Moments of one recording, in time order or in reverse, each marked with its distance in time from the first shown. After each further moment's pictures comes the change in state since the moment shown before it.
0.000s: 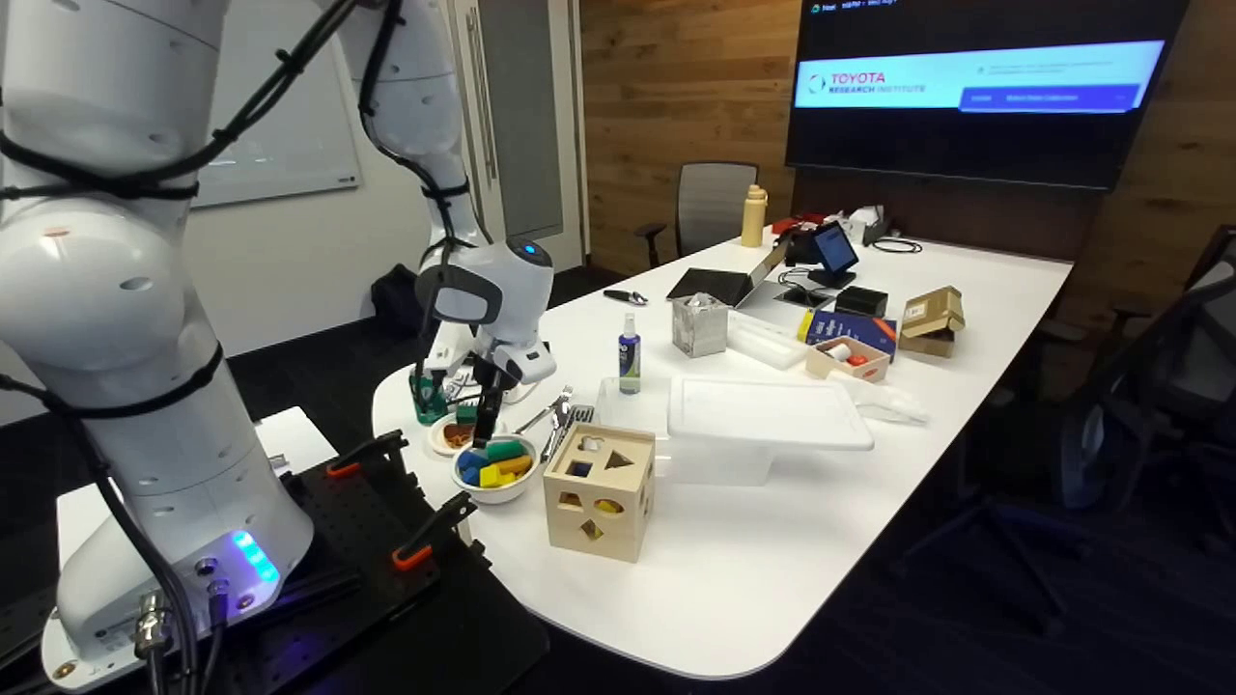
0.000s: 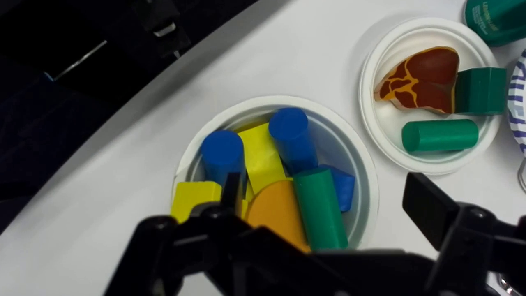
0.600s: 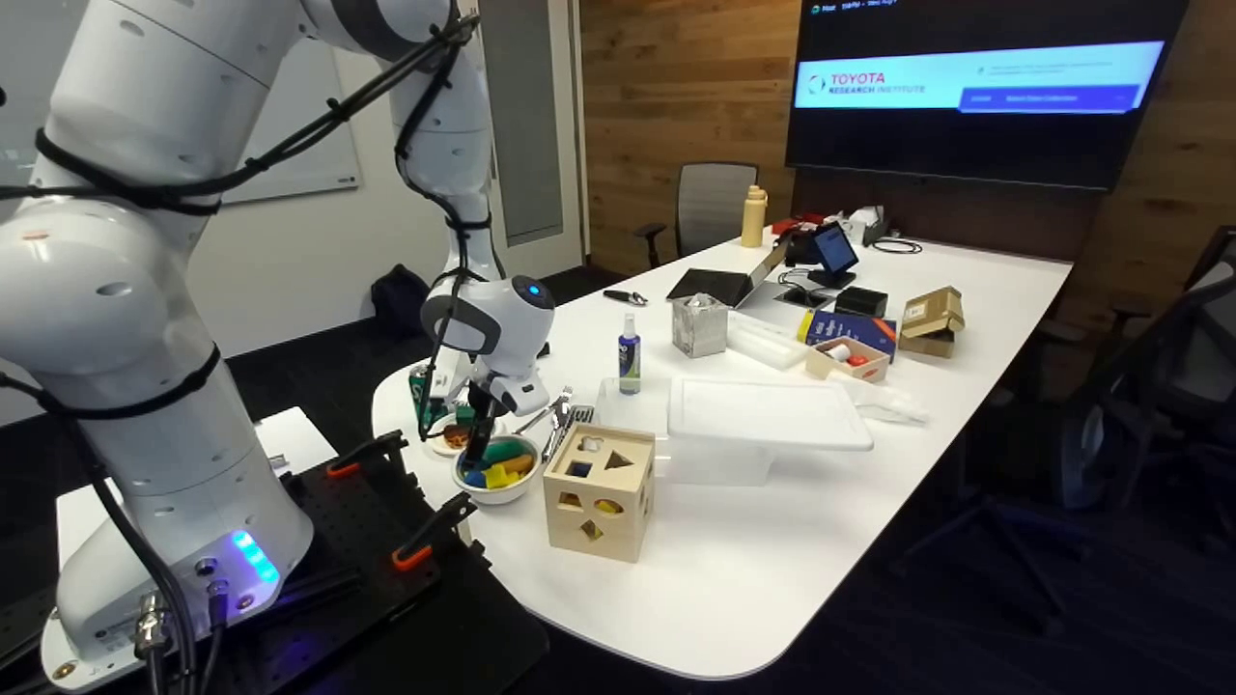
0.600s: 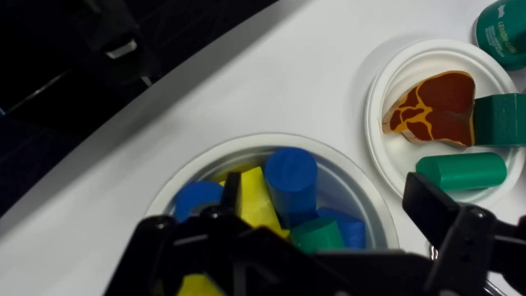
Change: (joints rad) arm -0.088 0.181 0.097 0.078 0.097 0.040 -0.116
